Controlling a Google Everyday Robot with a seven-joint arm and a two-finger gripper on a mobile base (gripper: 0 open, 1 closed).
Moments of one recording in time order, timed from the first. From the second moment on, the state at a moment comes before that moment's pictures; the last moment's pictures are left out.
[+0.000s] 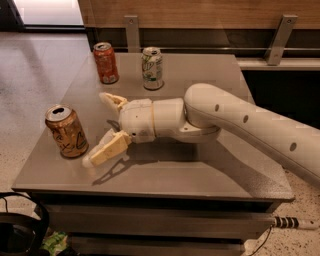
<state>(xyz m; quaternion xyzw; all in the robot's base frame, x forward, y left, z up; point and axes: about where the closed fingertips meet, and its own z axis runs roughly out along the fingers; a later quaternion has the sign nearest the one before) 0.487 0.151 0.878 -0.55 0.51 0.44 0.49</state>
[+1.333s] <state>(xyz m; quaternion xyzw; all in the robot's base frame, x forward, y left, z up) 0.487 0.208 0.861 -0.58 0.54 0.41 0.45</state>
